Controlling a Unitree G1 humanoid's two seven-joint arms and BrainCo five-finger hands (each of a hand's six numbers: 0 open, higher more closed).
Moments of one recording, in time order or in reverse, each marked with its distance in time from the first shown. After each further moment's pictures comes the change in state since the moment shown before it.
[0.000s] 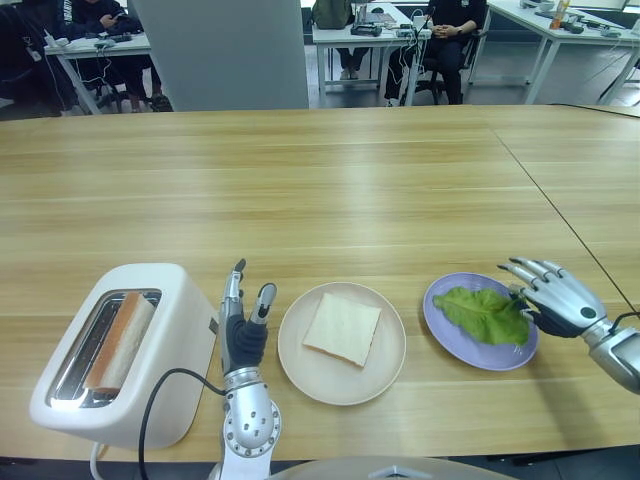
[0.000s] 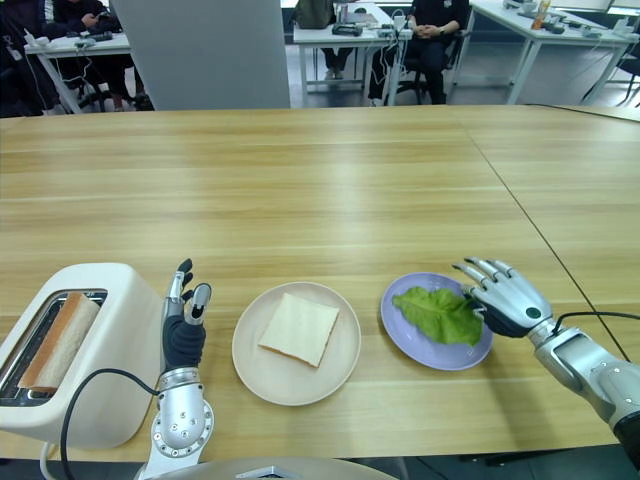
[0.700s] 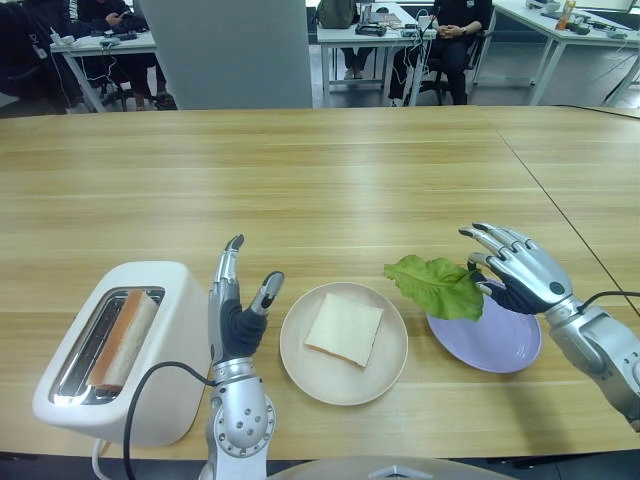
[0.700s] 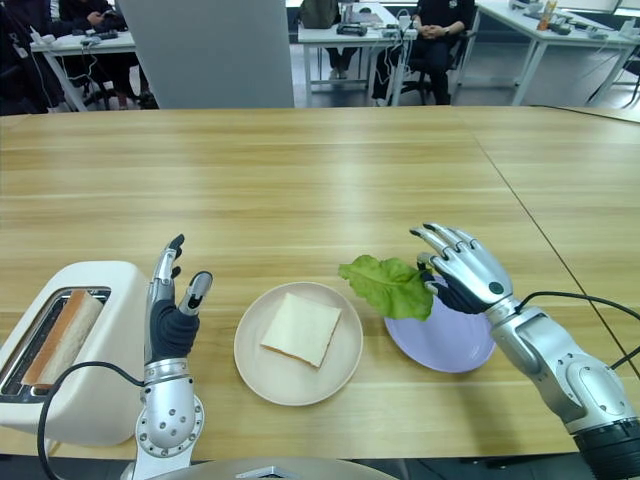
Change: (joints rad) left arm -0.021 -0.003 0.001 -0.146 0.180 0.046 -0.113; right arm 0.062 0.231 -0.158 -0.452 0.169 0.093 0.326
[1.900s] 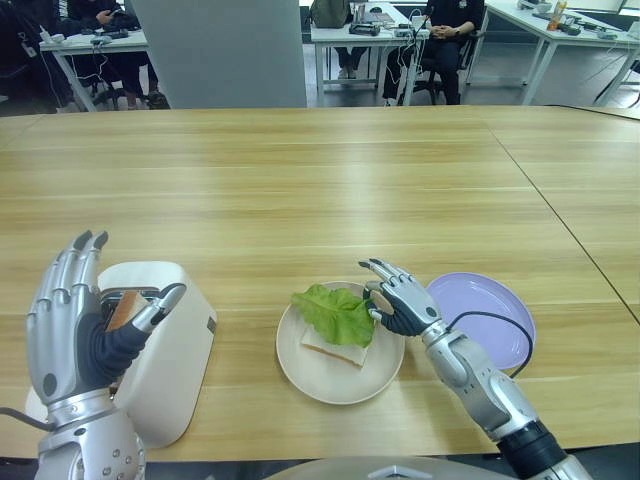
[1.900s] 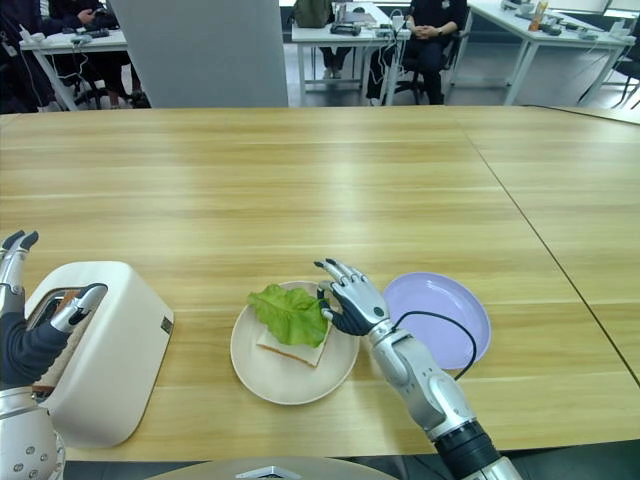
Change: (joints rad) left arm 0.136 0.145 0.624 -0.261 0.149 -0.035 -0.290; right arm -0.116 0.523 0.316 0.178 -0.081 0.095 0.057
